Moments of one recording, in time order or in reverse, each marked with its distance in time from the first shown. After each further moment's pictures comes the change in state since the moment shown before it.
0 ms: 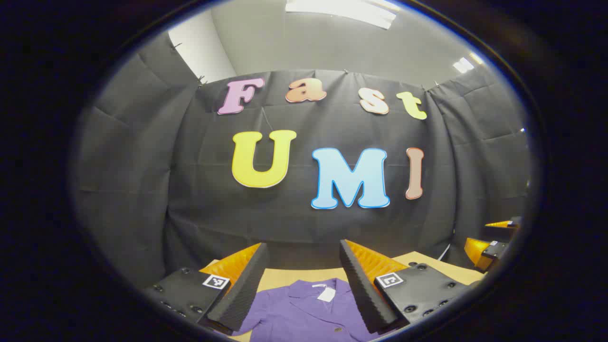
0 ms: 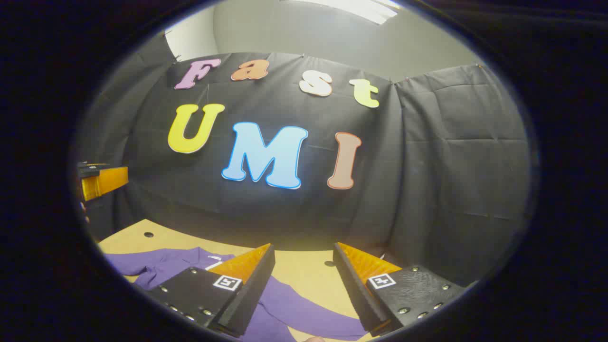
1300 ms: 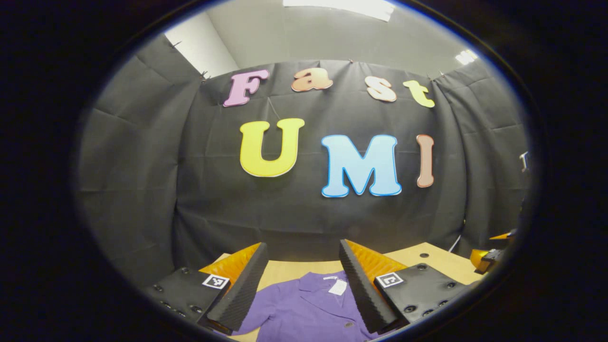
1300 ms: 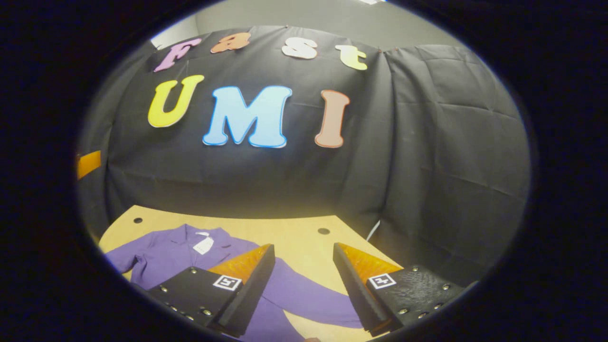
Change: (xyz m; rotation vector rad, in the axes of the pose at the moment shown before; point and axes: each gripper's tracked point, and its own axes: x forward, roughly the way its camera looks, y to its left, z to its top) left arm 0.005 0.025 -0.027 0.034 0.063 0.065; right arm 0.020 -0.033 -0.088 0.074 0.249 -0.087
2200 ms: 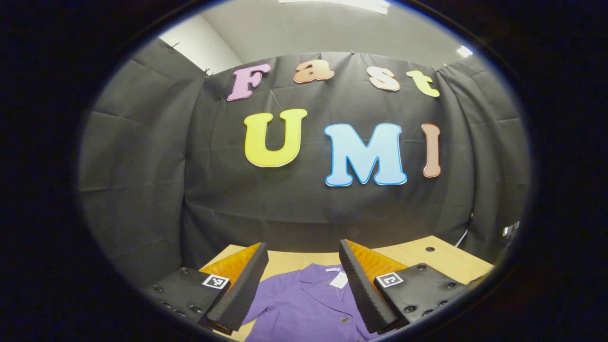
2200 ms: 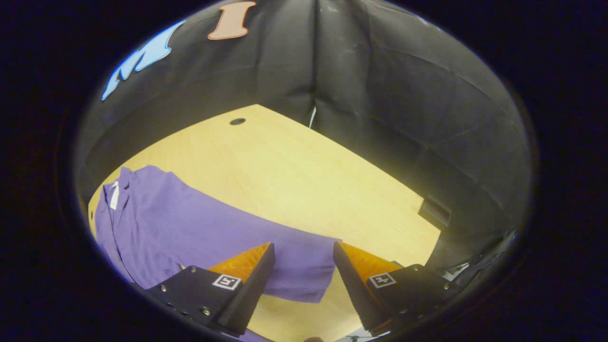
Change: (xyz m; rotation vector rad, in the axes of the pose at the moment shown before) left arm -0.004 -0.024 -0.026 0.009 0.065 0.075; right arm 0.036 -0.140 -0.240 0.235 0.626 -0.280
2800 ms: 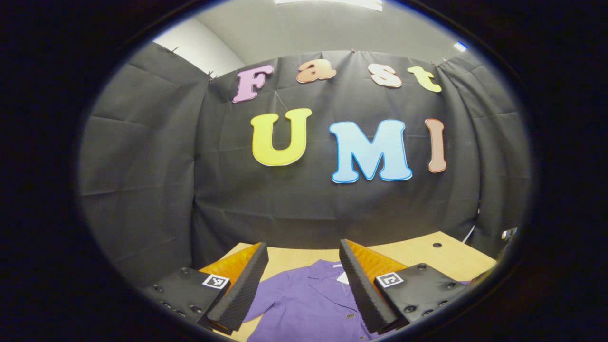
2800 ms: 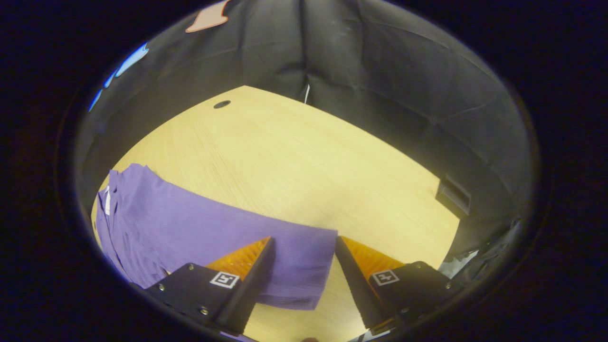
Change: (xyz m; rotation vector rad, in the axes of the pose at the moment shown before) left arm -0.017 0.008 -0.004 0.026 -0.007 0.046; right arm 0.032 -0.005 -0.019 0.073 0.126 0.040
